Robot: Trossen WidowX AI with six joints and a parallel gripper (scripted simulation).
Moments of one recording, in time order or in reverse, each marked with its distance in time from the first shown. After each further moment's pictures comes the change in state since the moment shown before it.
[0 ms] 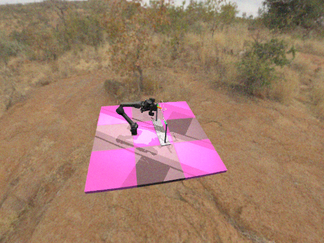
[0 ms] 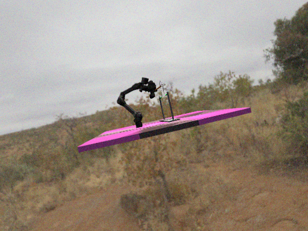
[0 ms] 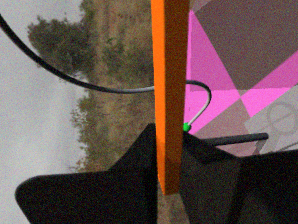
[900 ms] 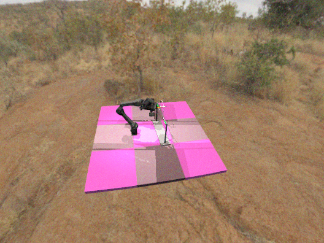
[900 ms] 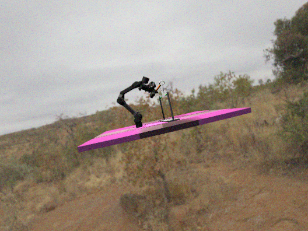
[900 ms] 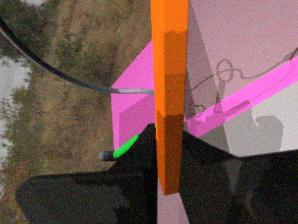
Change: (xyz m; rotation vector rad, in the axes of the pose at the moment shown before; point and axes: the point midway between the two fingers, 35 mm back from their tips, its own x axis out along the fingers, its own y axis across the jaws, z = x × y) arm 0.001 -0.017 0.003 -0.317 -0.042 -0.224
